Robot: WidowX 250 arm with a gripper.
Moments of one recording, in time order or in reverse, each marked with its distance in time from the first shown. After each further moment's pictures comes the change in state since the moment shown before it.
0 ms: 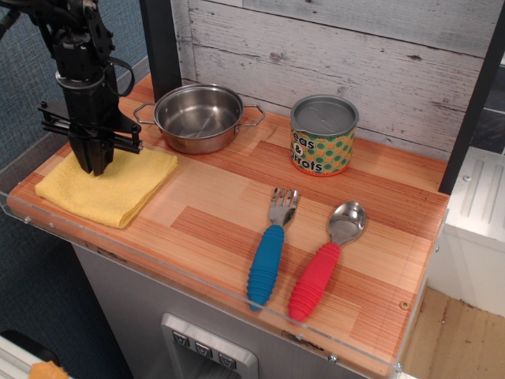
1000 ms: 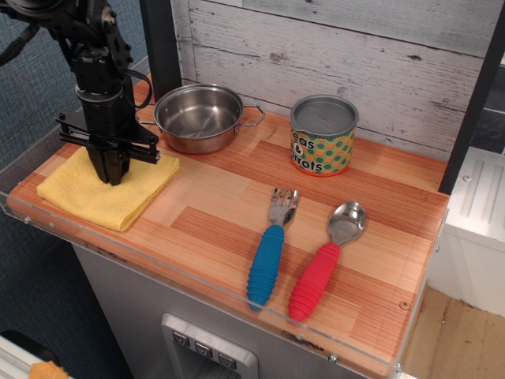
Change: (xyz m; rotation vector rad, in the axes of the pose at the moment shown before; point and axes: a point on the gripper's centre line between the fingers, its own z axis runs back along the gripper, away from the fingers) arm -0.003 -0.026 -0.007 -0.040 0.004 0.005
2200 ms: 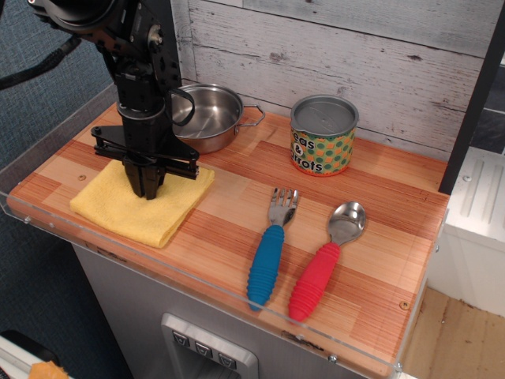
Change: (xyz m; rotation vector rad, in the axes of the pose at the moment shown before) arm -0.011 -0.053 0.006 -0.006 -0.019 -0.007
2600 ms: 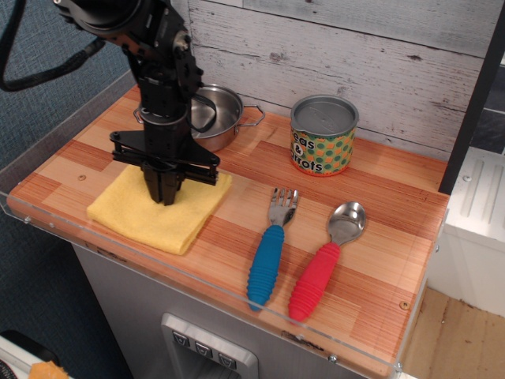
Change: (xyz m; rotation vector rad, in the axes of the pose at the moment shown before) arm -0.004 -0.023 0.003 0.008 0.011 0.005
